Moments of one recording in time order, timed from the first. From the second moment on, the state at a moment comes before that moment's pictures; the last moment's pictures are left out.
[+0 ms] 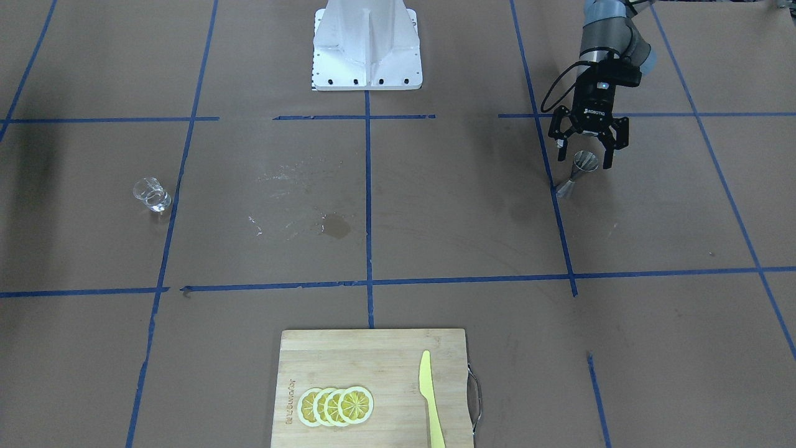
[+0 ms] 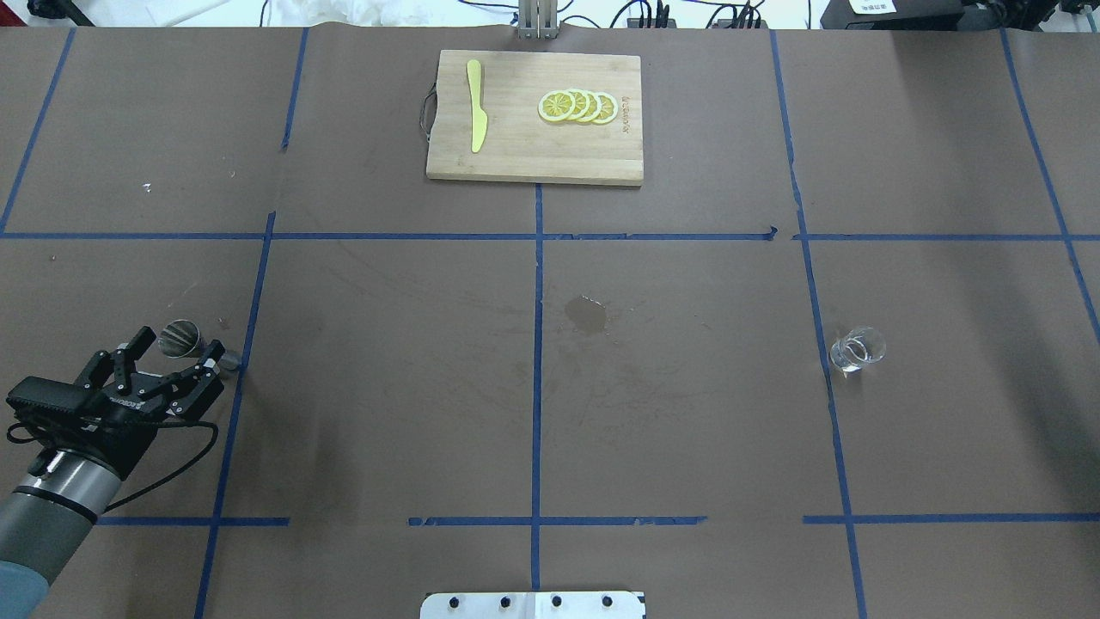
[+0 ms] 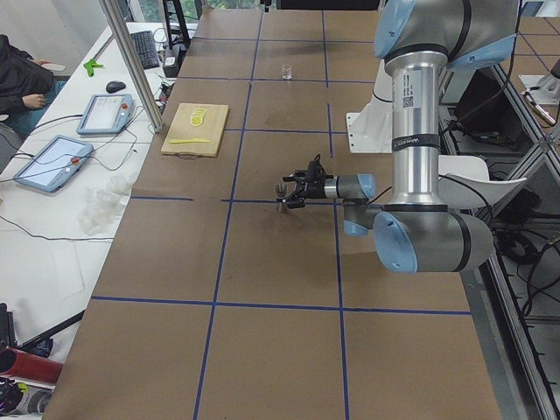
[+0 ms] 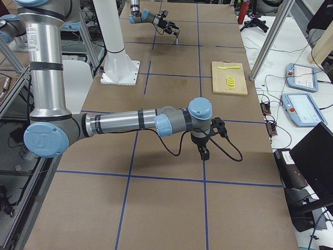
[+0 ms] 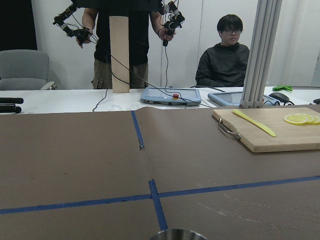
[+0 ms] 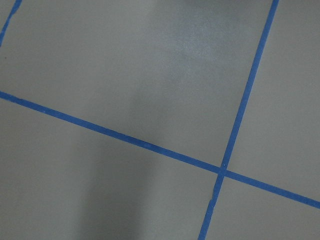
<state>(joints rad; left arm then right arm) -0.13 -1.42 -1.65 -3.01 -0.52 -0.98 1.46 -1.55 1.68 -1.41 2.31 -0.04</state>
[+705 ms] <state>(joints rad) -0.13 -1.46 -1.57 -3.01 -0.53 -0.98 1.46 -1.55 1.68 -1.41 2.31 -0.04</state>
